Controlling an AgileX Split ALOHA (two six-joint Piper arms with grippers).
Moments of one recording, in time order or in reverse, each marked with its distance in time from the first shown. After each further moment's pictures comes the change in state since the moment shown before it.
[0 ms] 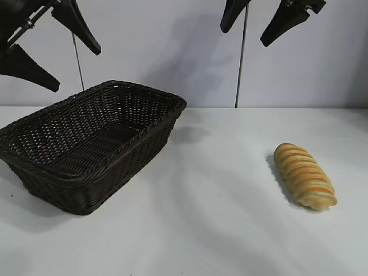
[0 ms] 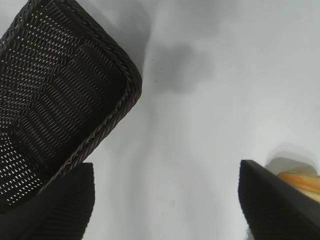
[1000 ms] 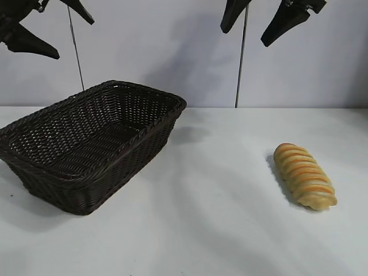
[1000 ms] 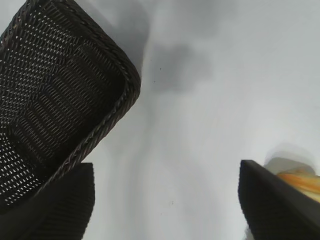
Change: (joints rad) left arm 0.000 0.000 0.005 -0.018 -0.115 -0.068; right arm 0.000 0.000 0.000 -0.005 0.000 -0.001
